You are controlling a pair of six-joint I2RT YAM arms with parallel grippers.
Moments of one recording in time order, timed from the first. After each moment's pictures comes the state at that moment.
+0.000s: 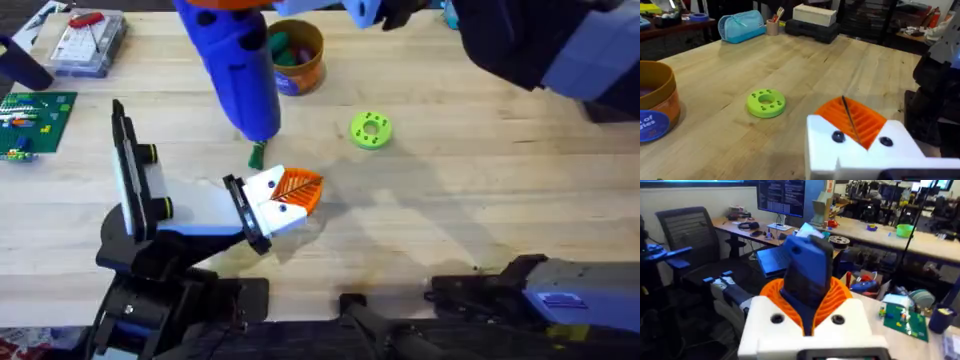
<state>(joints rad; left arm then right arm) -0.22 0.00 0.01 -0.07 0.89 -0.06 0.64 1.49 1.29 0.76 -1.32 0.41</state>
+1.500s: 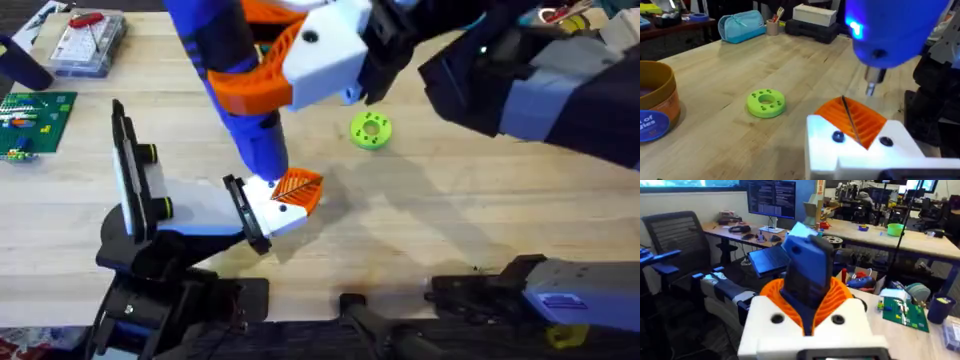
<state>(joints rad) -0.22 0.00 0.01 -0.07 0.89 -0.06 0.67 1.49 1.07 0.95 -1.33 0.41</state>
